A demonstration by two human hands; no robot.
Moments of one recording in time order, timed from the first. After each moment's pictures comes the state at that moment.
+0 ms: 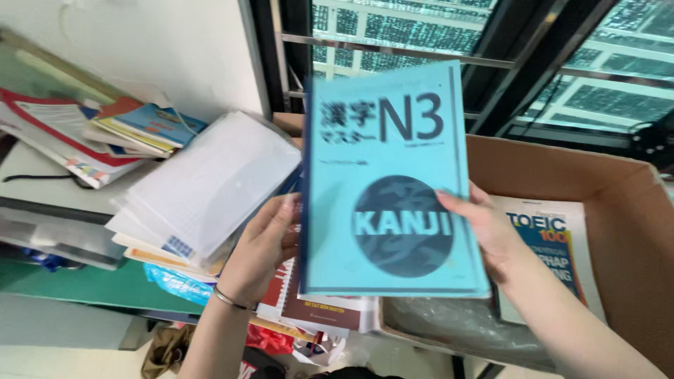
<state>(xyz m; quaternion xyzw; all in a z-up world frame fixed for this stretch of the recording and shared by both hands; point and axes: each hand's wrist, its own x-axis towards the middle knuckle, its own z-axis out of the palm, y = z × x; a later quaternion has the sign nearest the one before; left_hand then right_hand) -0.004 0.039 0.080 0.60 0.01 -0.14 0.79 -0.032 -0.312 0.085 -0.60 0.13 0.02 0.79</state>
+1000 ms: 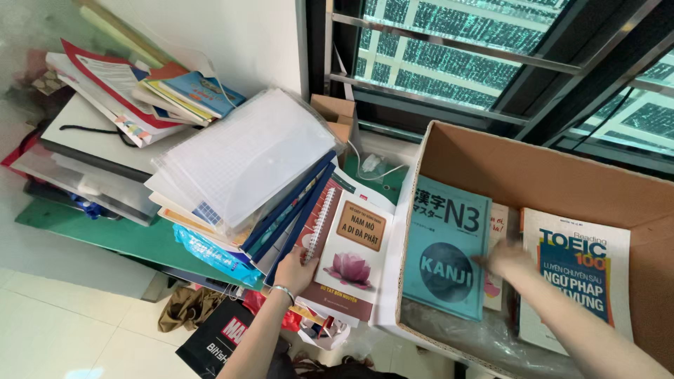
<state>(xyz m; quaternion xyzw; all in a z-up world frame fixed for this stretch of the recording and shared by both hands) -0.002 0.050 -0.197 0.89 0.07 -0.10 0.43 0.021 -0.457 -0.135 -0.94 0.24 0.25 -0.08</state>
